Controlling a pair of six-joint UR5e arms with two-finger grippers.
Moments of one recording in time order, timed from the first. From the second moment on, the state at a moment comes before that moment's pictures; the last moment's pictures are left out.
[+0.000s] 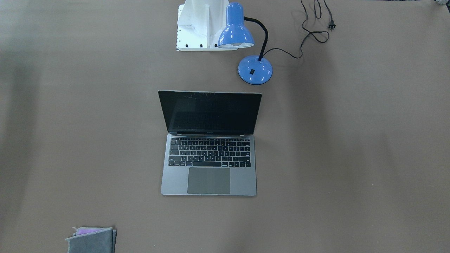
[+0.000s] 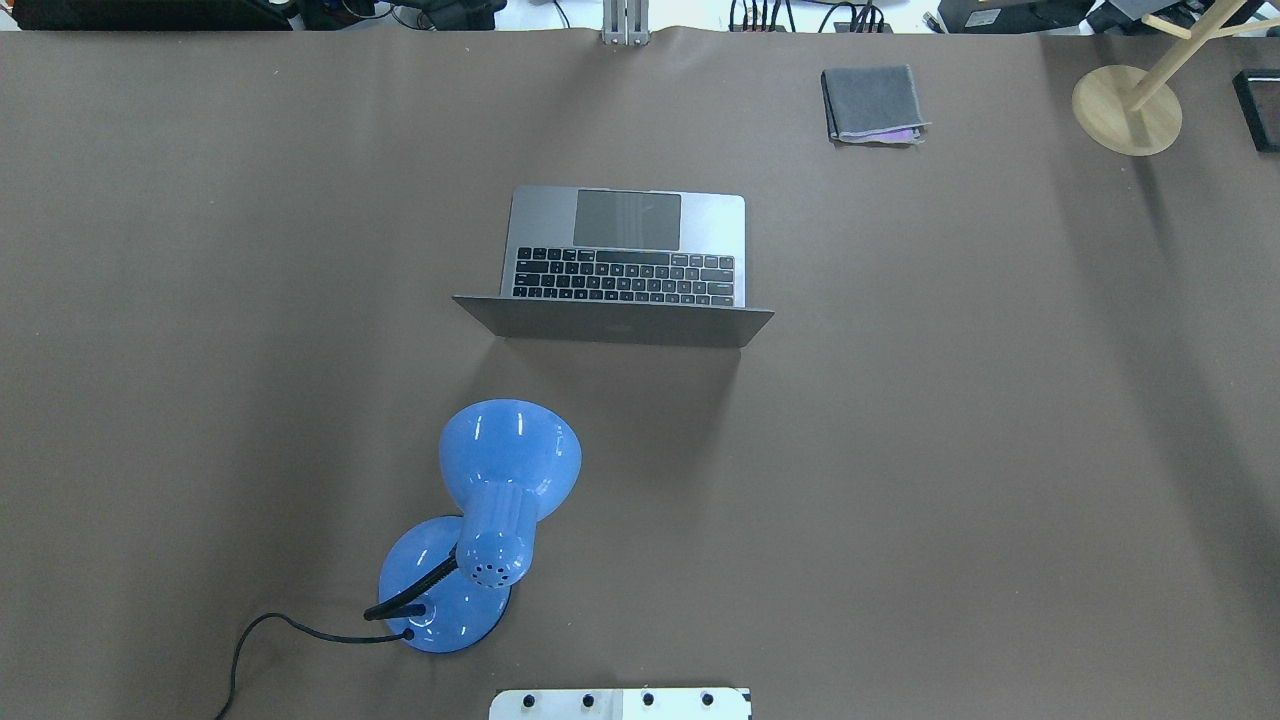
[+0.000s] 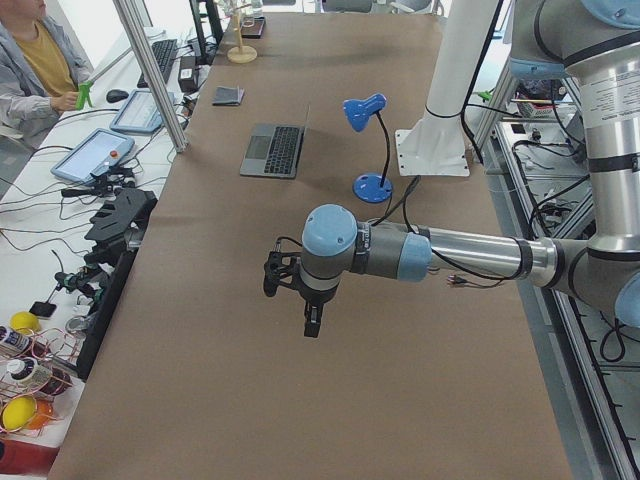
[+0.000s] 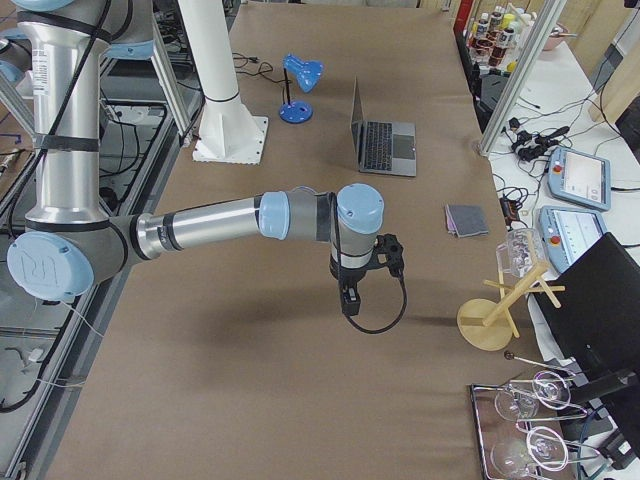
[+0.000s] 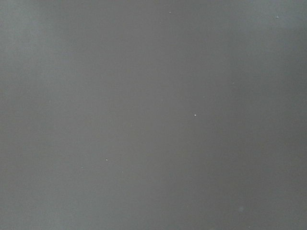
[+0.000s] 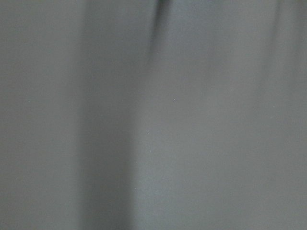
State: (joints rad) left arm -1.61 -1.32 -1.93 -1.62 -2.38 -0.04; right arm 1.57 -1.64 1.87 -1.83 2.35 -0.21
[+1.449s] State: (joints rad) left arm -1.52 -1.32 -2.02 -1.61 -2.39 -0.23; right arm 1.53 -1.64 1.90 -1.75 2.42 -0.14
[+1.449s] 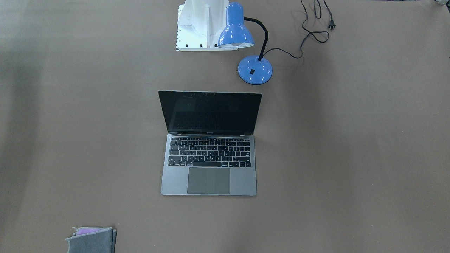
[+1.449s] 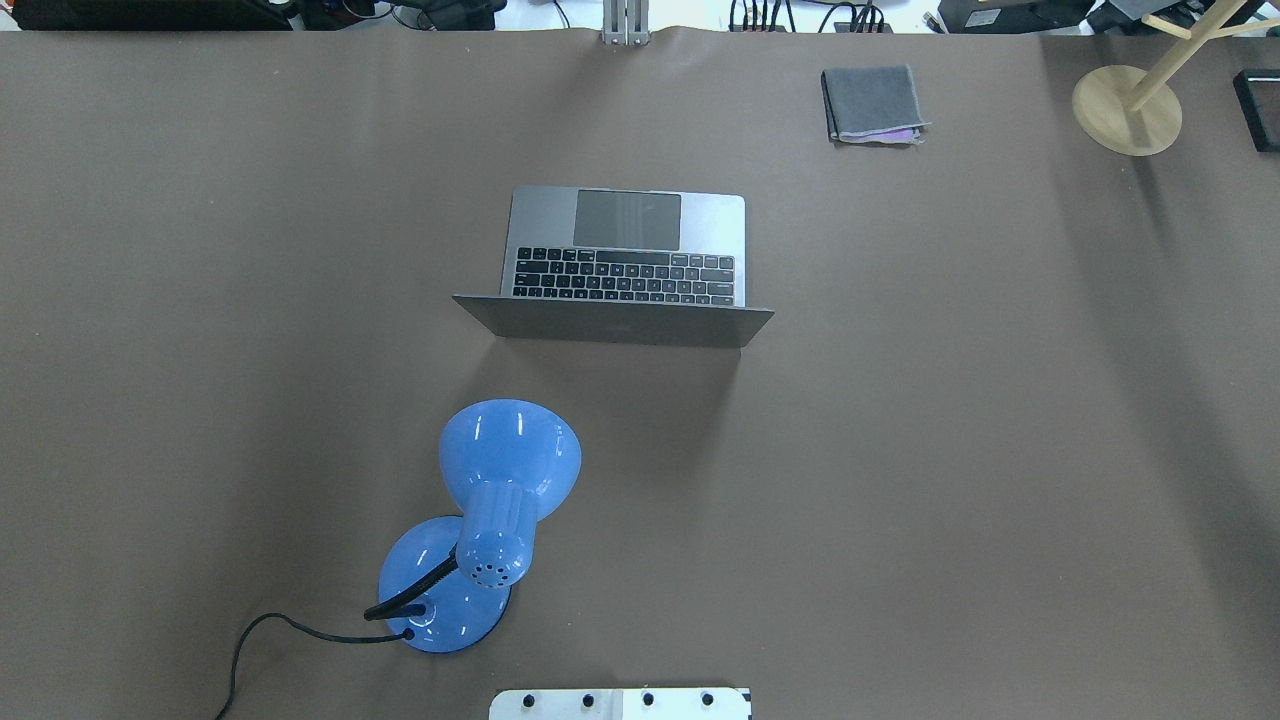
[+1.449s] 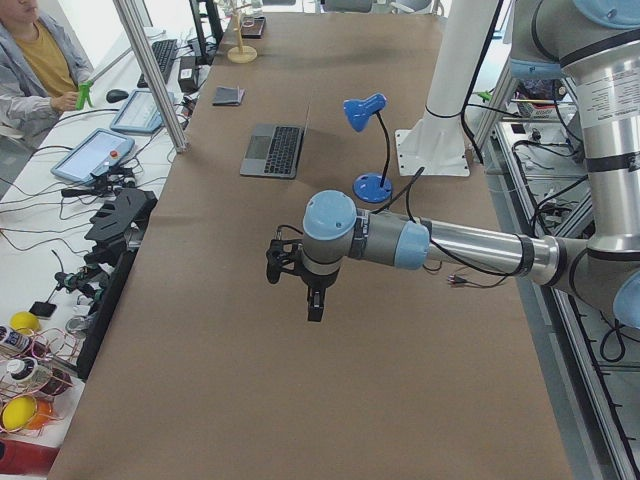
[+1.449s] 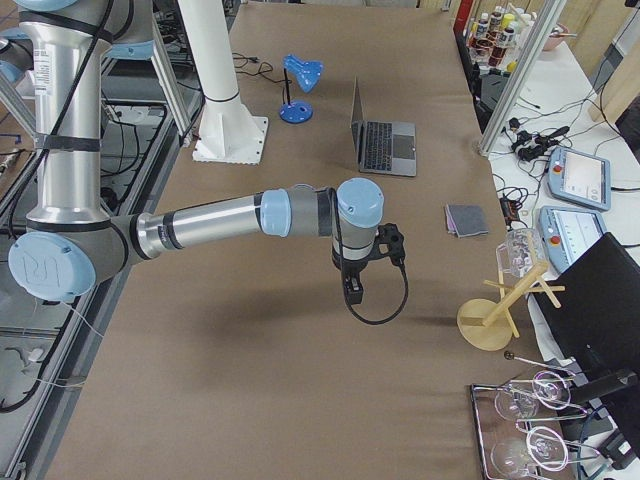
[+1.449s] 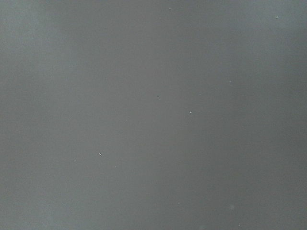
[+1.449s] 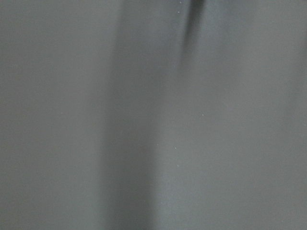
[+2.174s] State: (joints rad) left arm -1.07 -1.63 -2.19 -1.61 -2.37 -0.98; right arm 1.12 -1.61 2.17 -1.46 2.38 0.70
